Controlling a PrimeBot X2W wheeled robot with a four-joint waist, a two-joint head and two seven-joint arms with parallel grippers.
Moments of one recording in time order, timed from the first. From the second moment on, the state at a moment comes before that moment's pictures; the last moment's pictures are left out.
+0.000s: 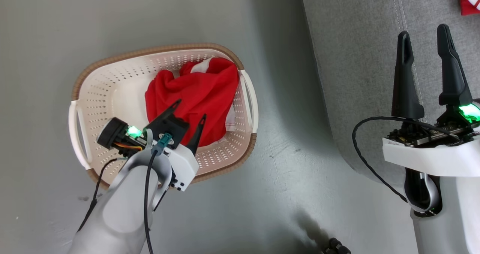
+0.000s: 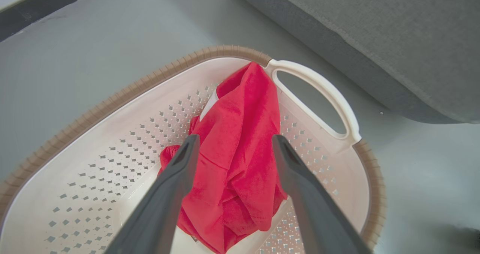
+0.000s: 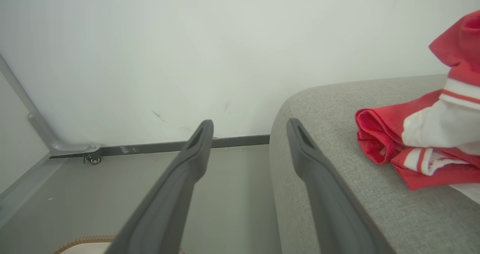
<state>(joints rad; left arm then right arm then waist) -0.68 0.12 -0.48 0.82 -0.01 -0.05 -0.21 -0.33 -0.05 -0.01 -0.06 0.22 0.12 -0.23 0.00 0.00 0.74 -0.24</state>
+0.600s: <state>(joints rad) -0.76 0.14 -0.48 0.94 0.01 -0.04 -0.19 -0.35 -0.05 0.00 -0.06 0.25 0.12 -0.24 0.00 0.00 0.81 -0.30</state>
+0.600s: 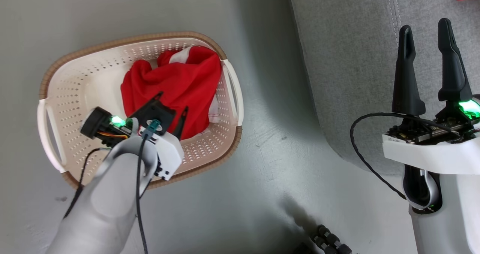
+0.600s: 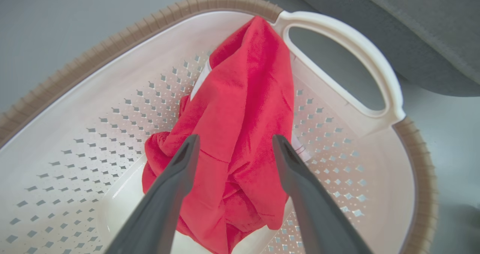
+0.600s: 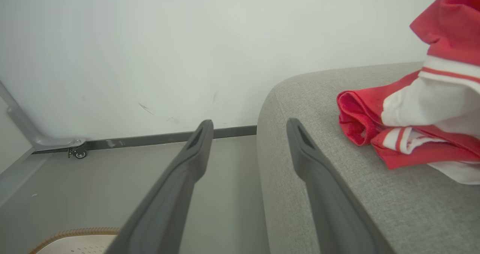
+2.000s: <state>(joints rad) -0.87 0.16 -0.46 1.10 0.02 0.02 -0.16 -0.40 -0.04 0.02 -0.04 0.31 0.12 -0.25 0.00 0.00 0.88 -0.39</state>
